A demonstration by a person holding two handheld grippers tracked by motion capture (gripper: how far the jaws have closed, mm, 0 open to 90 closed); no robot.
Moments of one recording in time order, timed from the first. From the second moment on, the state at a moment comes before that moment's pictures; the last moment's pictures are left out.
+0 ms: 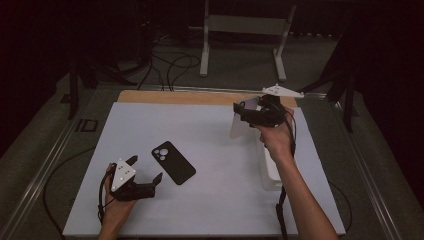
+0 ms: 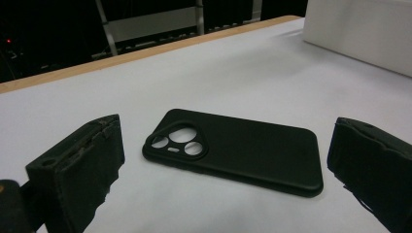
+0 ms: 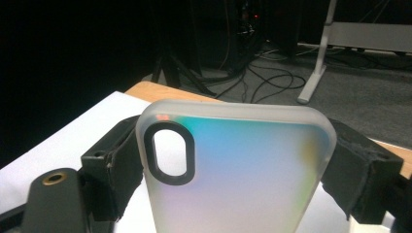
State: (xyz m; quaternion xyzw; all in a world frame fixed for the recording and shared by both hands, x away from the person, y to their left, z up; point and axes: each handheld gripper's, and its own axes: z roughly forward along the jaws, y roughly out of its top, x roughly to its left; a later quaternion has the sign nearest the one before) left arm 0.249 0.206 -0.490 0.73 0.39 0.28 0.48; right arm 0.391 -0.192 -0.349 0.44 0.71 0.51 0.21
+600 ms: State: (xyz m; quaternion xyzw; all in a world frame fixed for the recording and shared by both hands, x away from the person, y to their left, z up) left arm 0.249 0.206 -0.490 0.73 0.39 0.29 0.48; right arm 0.405 -0.210 -0.348 0.46 0.70 0.50 0.23
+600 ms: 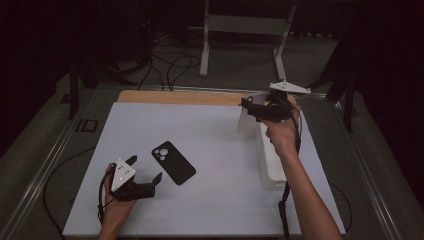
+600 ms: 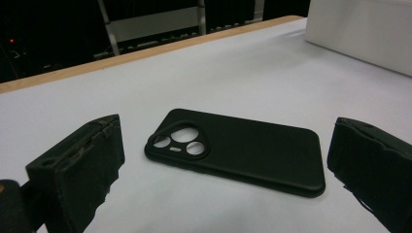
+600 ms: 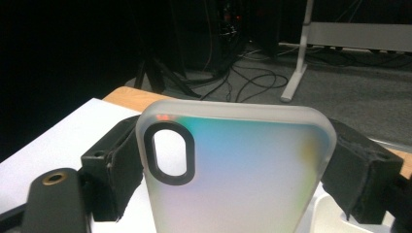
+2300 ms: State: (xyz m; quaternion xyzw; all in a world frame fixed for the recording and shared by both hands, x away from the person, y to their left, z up) left arm 0.248 0.206 -0.490 0.73 0.40 0.29 0.48; right arm 0.436 -0.263 -0.350 0.53 0.66 0.44 0.28
